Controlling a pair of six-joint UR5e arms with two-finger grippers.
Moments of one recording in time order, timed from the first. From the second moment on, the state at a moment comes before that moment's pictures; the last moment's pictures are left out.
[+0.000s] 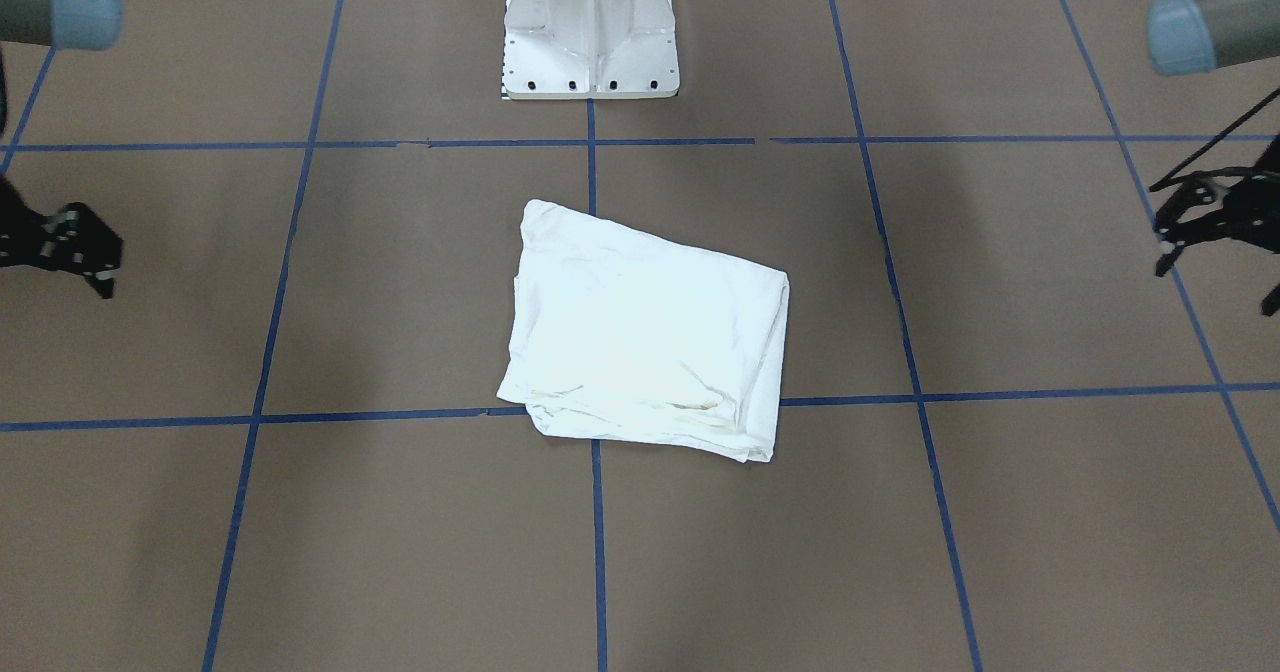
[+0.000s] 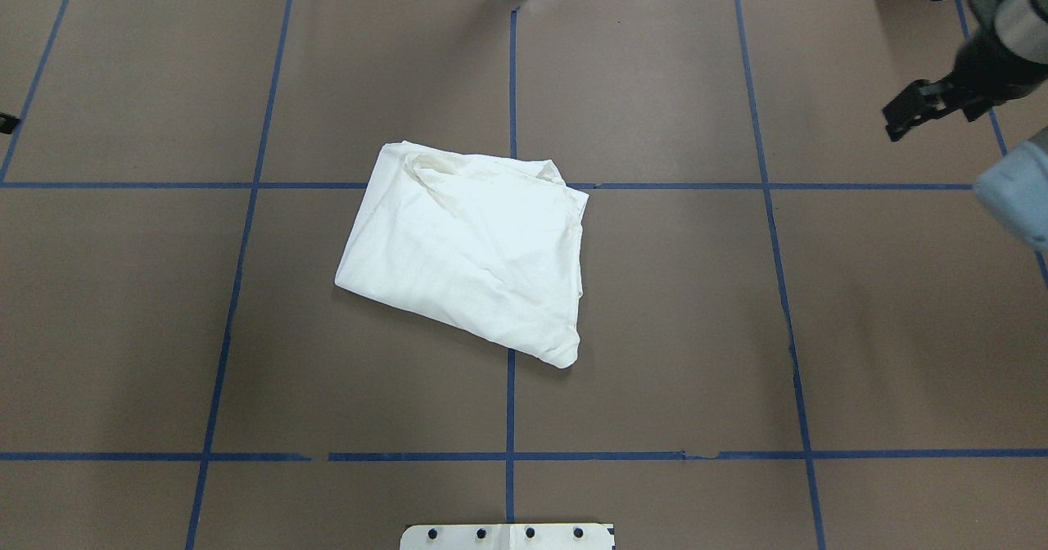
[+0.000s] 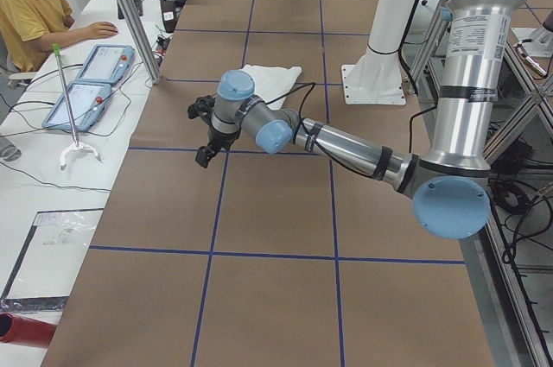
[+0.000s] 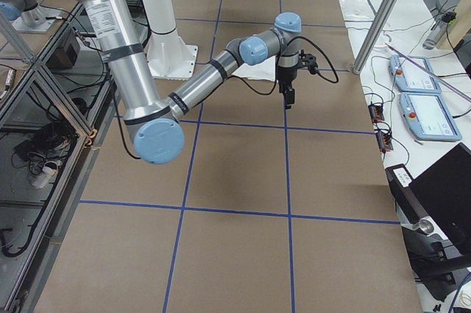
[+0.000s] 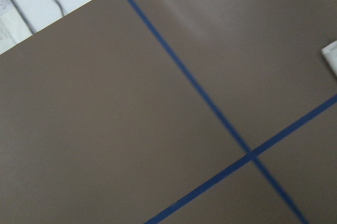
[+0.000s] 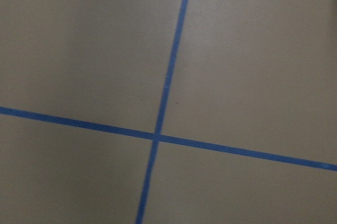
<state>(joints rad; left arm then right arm) -1.35 -1.60 -1.82 -1.90 -2.20 0.08 1.21 -1.36 1.93 -1.80 2.15 0.24</state>
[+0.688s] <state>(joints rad) -1.65 -1.46 -1.73 -1.78 -2.22 0.23 1.52 -1.75 1.90 -1.78 2.22 -0.21</state>
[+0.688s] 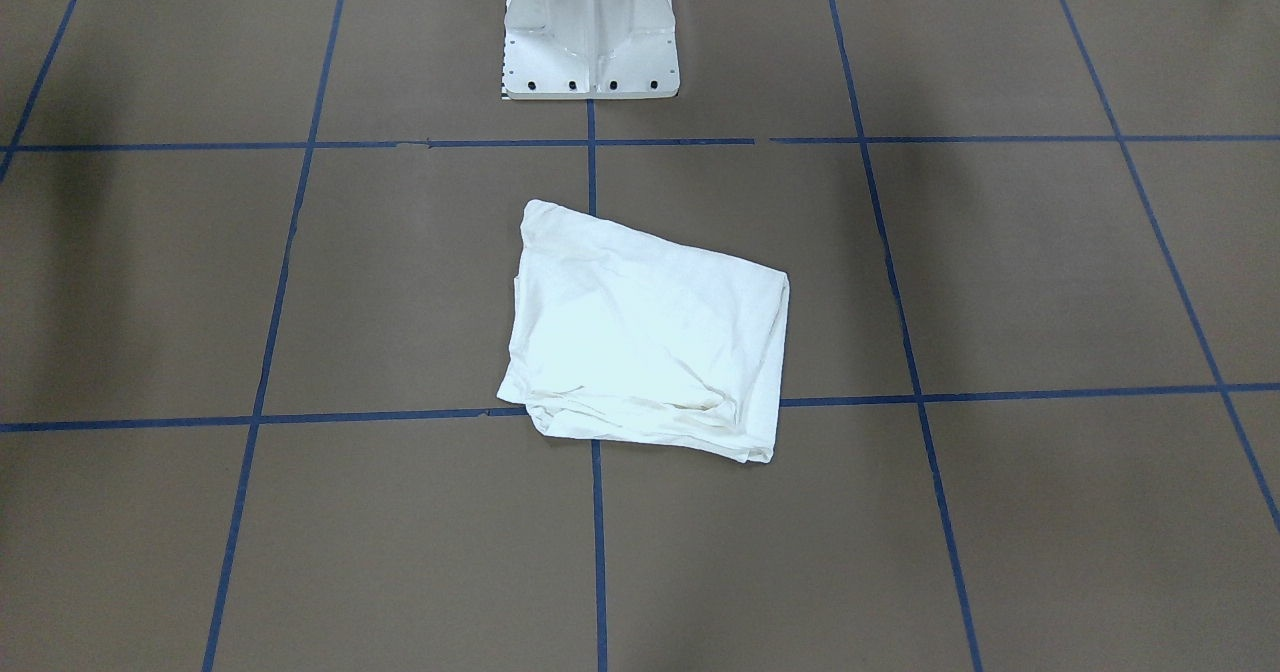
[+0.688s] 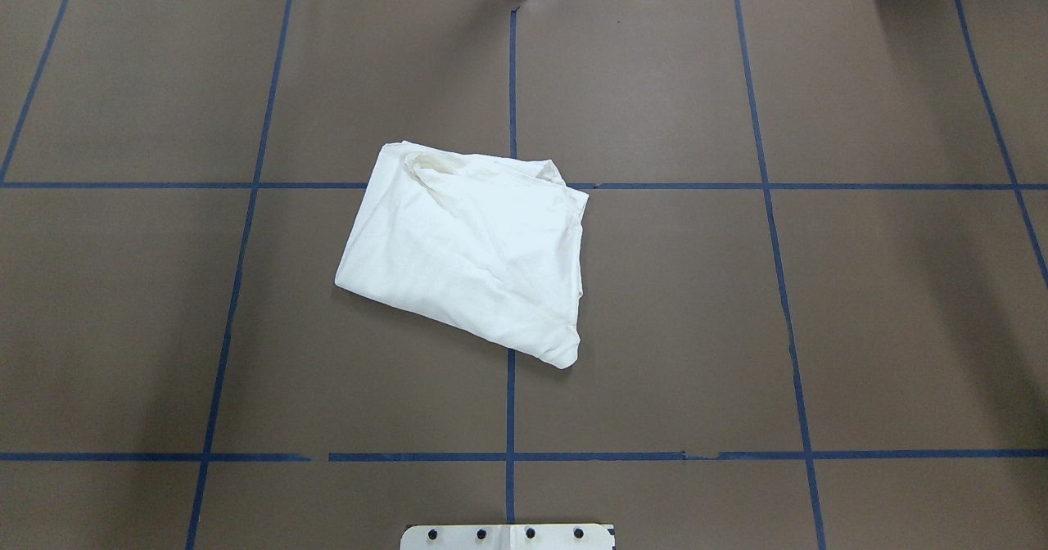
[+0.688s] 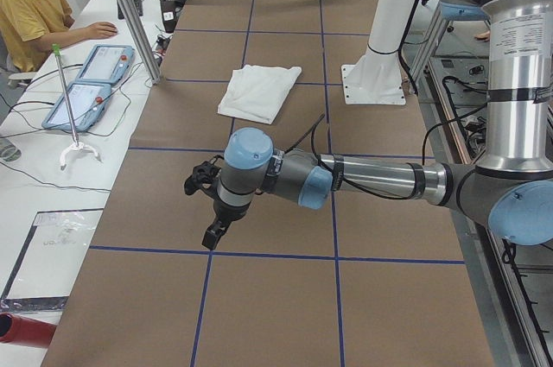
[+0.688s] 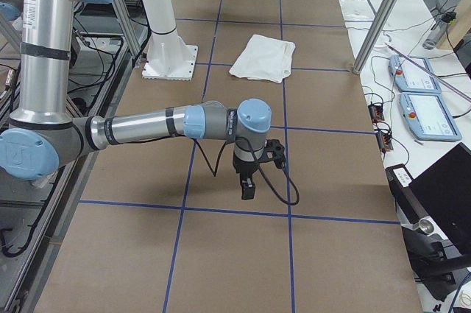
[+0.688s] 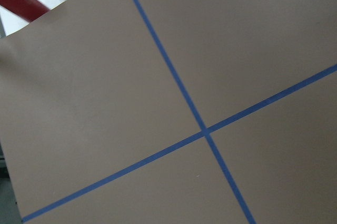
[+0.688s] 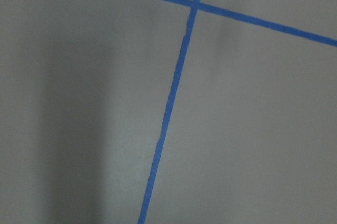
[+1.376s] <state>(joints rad) -1.66 -1.42 -1.73 -1.62 -2.26 0.19 1.54 -1.80 1.88 -1.78 2.23 -0.21</state>
